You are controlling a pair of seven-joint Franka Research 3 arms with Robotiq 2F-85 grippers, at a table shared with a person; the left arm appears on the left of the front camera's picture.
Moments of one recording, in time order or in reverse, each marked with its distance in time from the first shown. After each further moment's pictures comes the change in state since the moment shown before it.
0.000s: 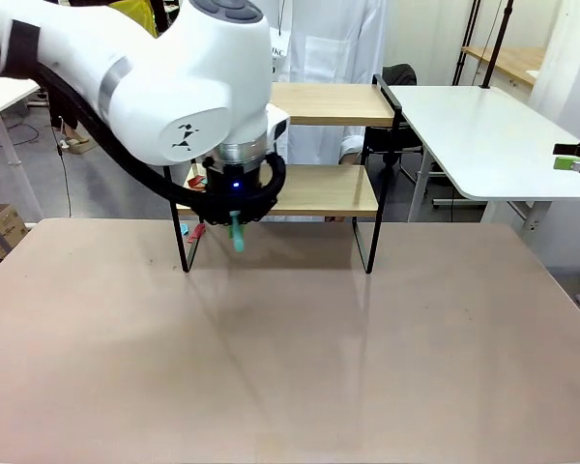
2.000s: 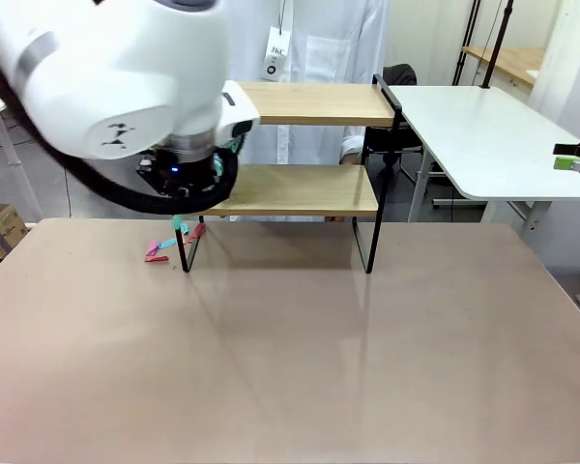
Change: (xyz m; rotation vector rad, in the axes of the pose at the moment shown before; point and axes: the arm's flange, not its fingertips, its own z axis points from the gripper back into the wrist) left arm -0.007 0.054 0.039 0.079 -0.170 -0.373; right arm 0.000 0.000 0.000 0.000 0.000 0.000
